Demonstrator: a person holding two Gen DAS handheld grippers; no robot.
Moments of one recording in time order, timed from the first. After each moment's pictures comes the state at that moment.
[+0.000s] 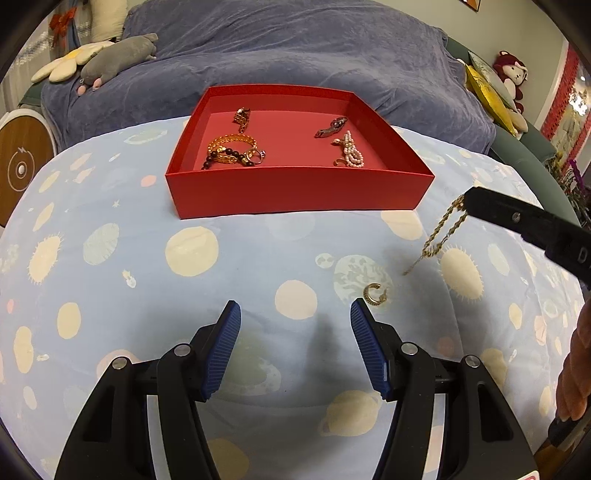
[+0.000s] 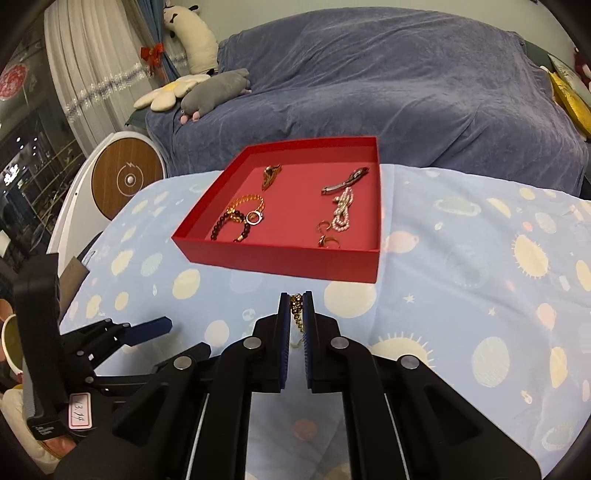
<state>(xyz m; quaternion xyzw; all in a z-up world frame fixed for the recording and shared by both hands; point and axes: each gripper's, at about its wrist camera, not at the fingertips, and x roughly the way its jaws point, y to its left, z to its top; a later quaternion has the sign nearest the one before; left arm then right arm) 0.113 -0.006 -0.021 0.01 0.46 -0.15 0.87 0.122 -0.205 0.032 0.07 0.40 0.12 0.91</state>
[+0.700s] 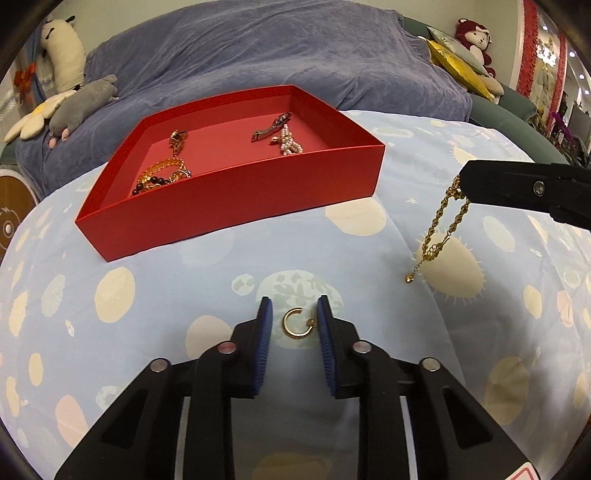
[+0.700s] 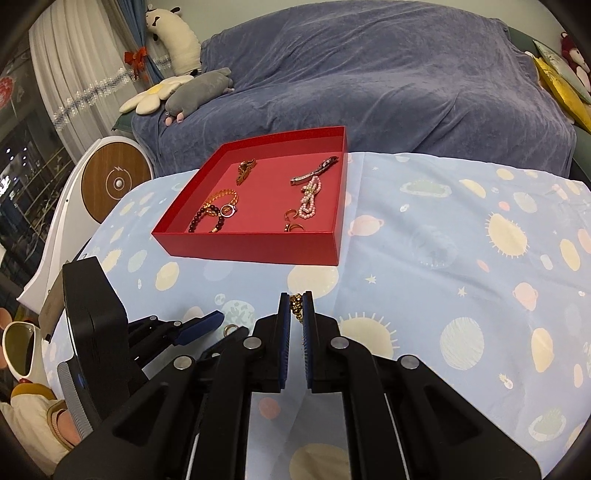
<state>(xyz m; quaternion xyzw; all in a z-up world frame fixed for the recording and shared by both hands) 0.122 -0.070 -0.048 0.09 0.42 -0.18 0.88 0.114 -0.225 0.019 0.08 0.42 0.11 0.90</state>
